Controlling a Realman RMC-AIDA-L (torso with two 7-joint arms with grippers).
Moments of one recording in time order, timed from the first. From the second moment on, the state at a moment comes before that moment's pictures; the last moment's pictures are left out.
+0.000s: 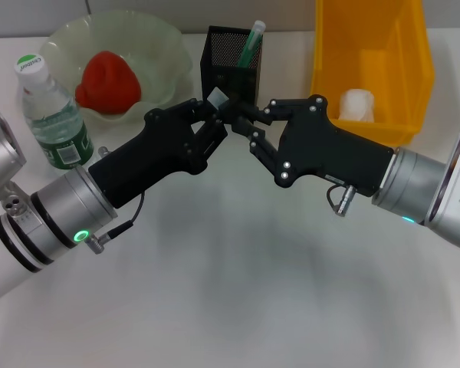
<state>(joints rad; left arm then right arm) -0.62 -2.08 0.63 -0.09 1.50 1.55 -0.76 0.58 2.09 -1.73 -0.20 -0.59 -1.39 0.33</state>
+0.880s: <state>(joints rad) -0.63 -2.08 0.62 -0.07 1.50 1.56 -0.78 0.57 2.09 -1.73 -0.20 -0.58 -1.37 0.35</state>
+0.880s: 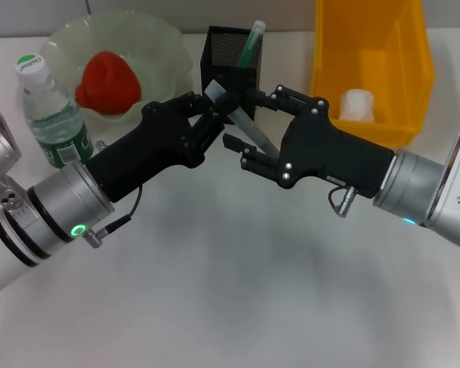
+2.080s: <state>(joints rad) -0.66 -2.08 0.40 -0.17 1.50 1.52 -0.51 0.40 2.09 -1.67 -0.15 -0.58 -1.38 0.18</state>
